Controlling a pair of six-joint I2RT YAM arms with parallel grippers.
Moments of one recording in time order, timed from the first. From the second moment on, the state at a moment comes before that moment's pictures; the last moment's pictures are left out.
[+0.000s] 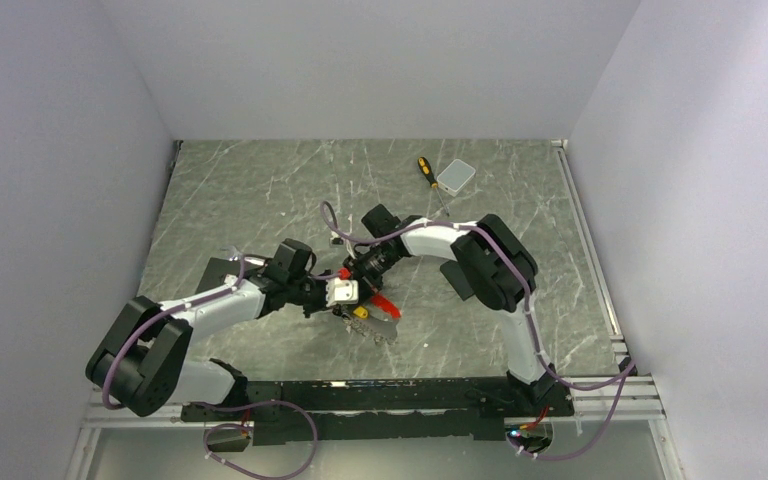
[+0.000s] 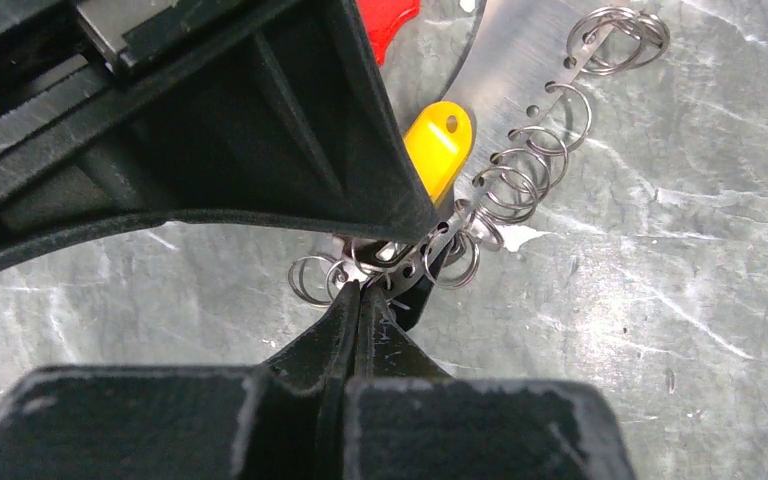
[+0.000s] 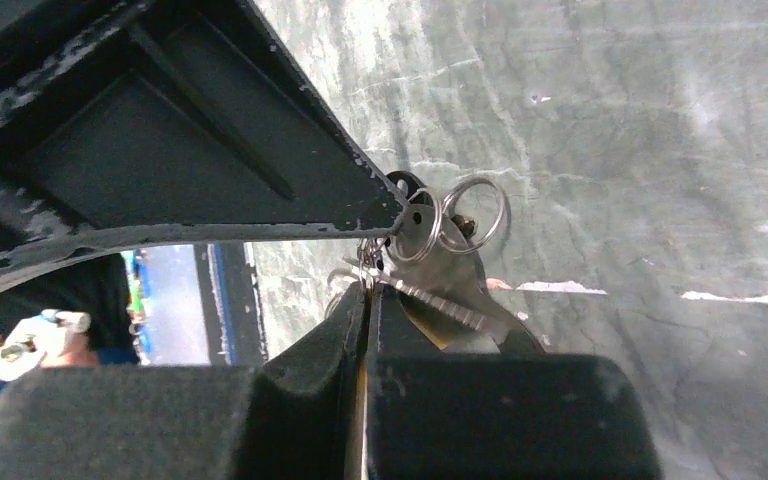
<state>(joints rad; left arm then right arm) -0.54 1.32 0.54 -0.11 0.58 0.85 0.72 2.16 1.39 -0.48 -1.02 -0.19</state>
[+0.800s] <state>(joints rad) -0.53 1.25 0.57 -0.25 0.62 1.00 0.71 2.21 1.45 -0.78 -1.01 -0.17</state>
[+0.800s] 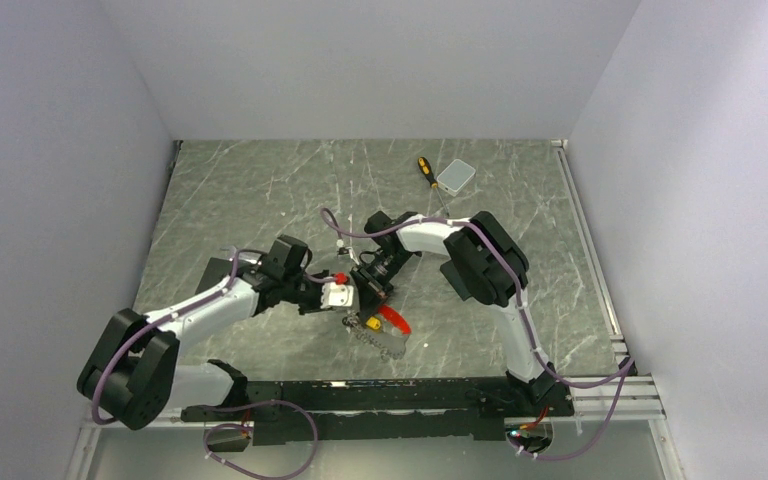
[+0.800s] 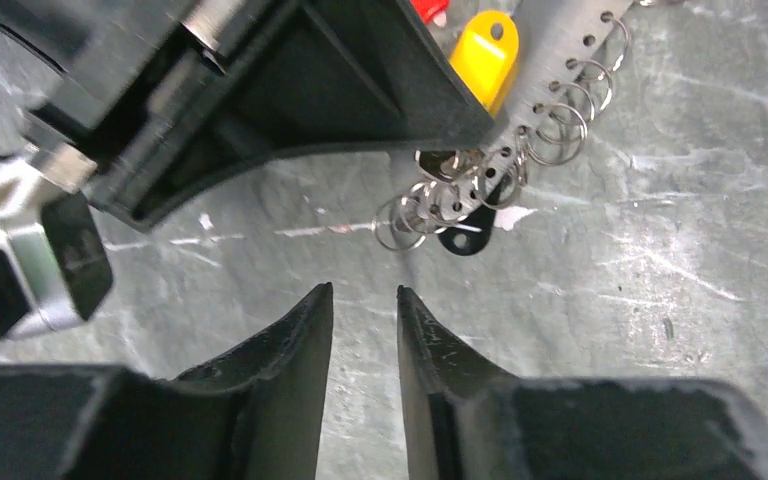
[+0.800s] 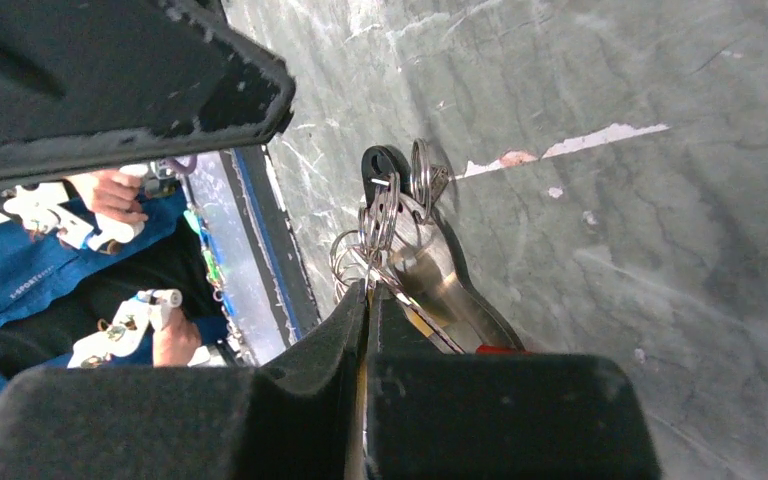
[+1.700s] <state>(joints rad) -0.69 1.37 0.66 -0.30 0.64 1.08 0.74 2.04 1.28 -0.60 -0.95 -0.23</state>
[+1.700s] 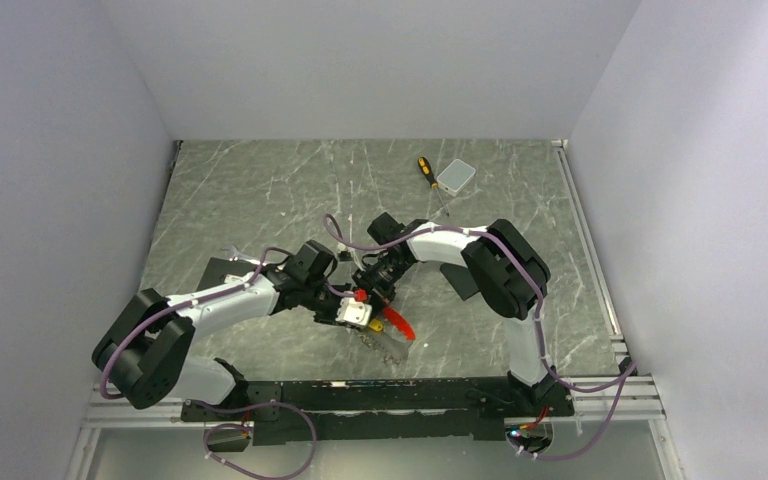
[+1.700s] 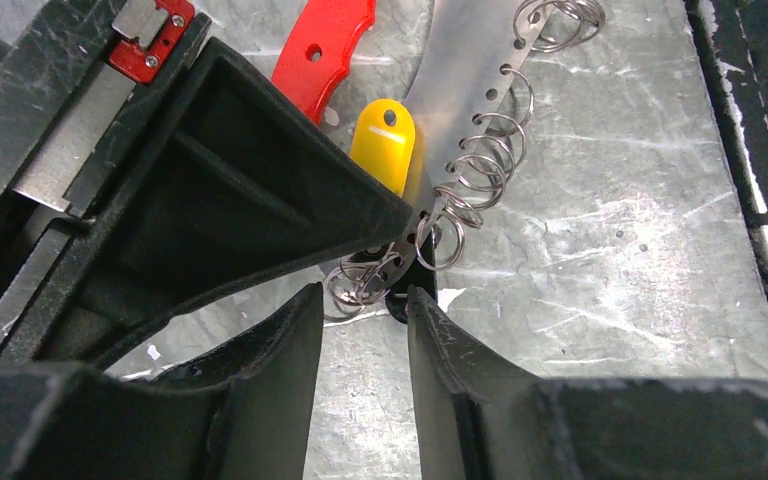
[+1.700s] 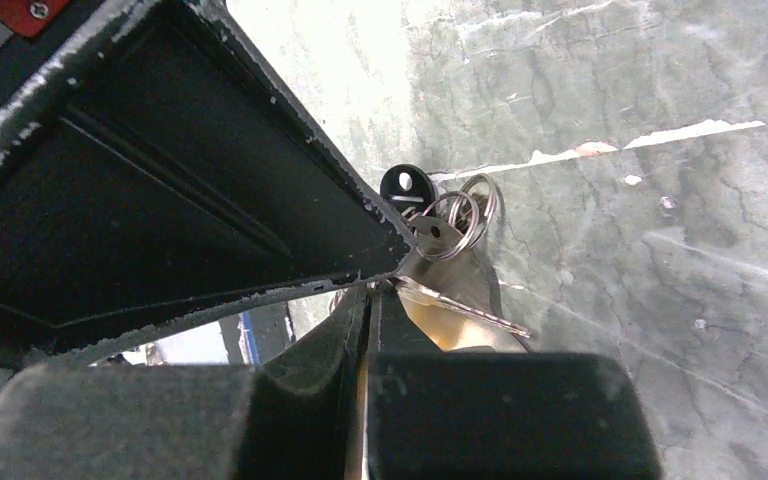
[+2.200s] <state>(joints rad) -0.71 1.39 0.64 -0.25 0.60 1.05 0.74 2.01 1.27 -0.59 -0.95 -0.23</state>
